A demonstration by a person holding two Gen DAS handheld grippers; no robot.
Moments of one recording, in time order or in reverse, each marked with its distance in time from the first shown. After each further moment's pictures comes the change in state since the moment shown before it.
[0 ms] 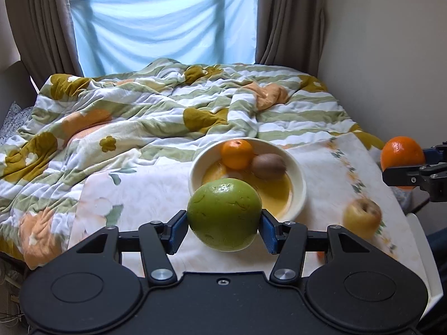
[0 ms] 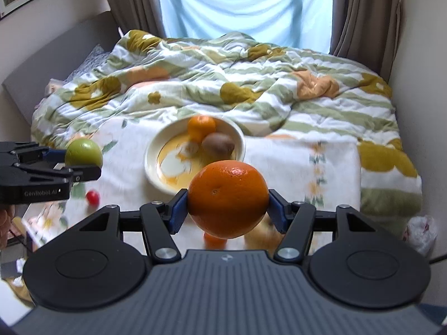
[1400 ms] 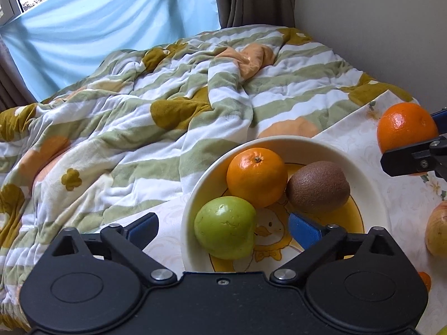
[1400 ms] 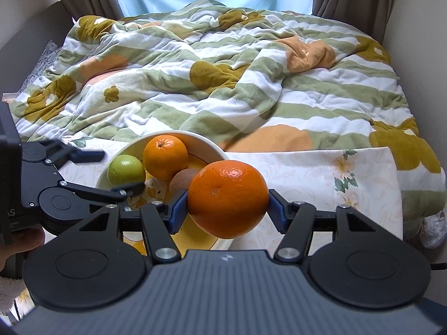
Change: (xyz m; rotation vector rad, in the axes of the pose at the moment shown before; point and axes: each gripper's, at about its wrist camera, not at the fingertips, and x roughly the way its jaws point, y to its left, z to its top) left arm 0.168 0.003 0.059 0.271 0.116 -0.039; right arm 0.159 -0.006 0.074 0.135 0.157 -0.079
